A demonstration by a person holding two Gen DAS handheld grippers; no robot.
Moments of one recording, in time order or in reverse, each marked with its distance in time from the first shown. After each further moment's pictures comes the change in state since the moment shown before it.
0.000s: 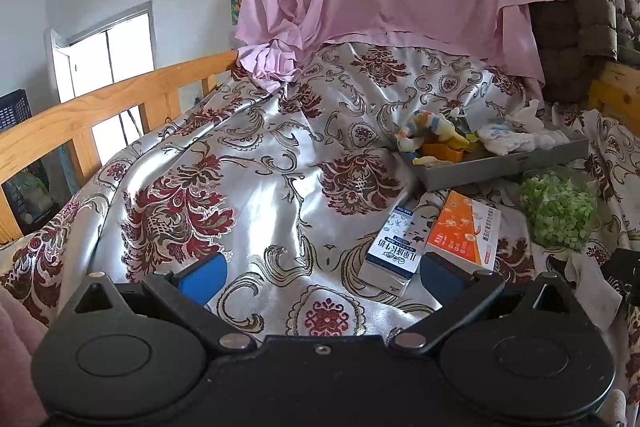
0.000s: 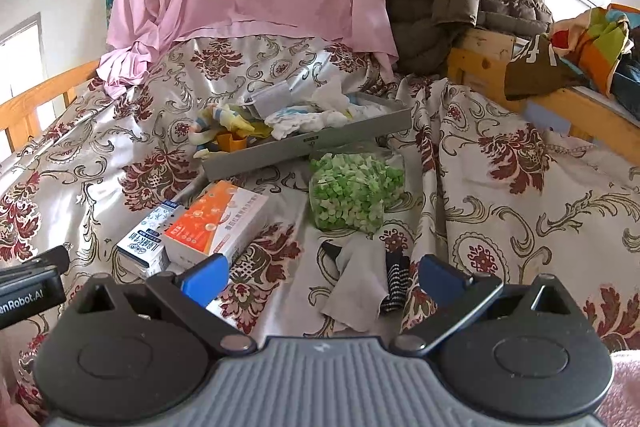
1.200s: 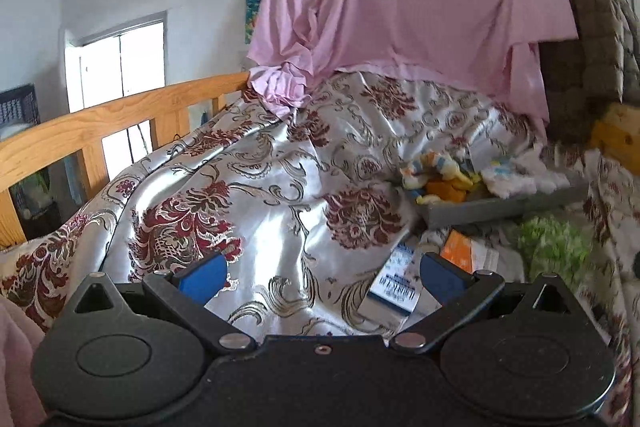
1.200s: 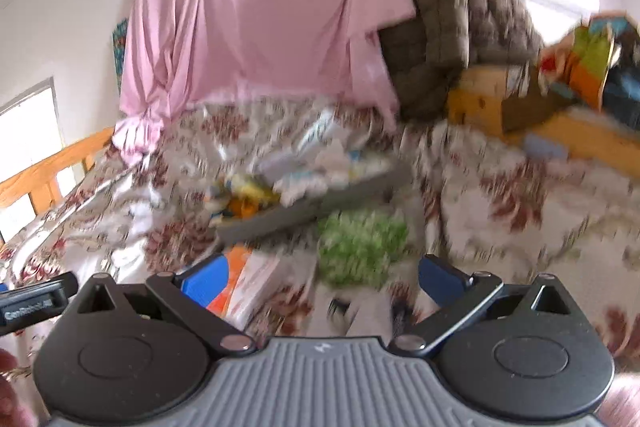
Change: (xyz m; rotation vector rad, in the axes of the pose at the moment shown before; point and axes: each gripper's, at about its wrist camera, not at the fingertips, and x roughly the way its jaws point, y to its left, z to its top) left arm -0.008 0.009 0.013 -0.051 -0.070 -0.003; right arm -0.019 -0.019 0.007 0.079 -0.117 0.093
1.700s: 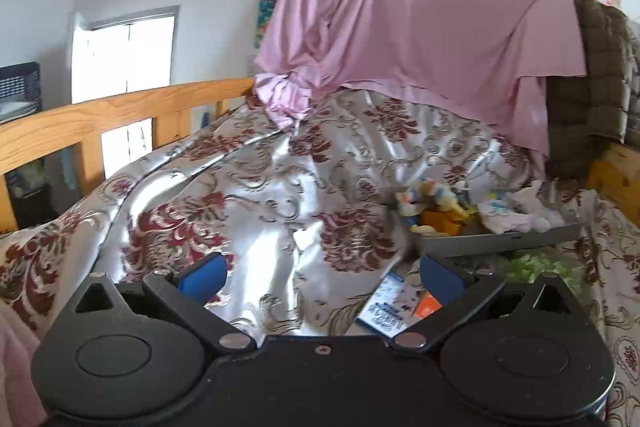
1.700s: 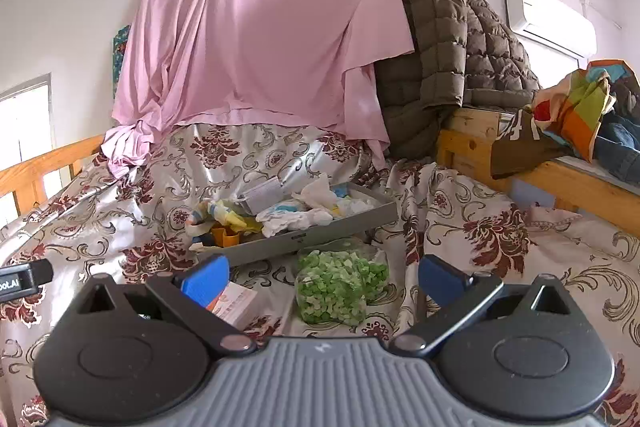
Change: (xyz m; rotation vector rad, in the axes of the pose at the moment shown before) left arm 0.001 0.013 0.016 -0.123 -0.032 -0.022; right arm -0.006 0.000 0.019 -0.076 -0.143 -0.067
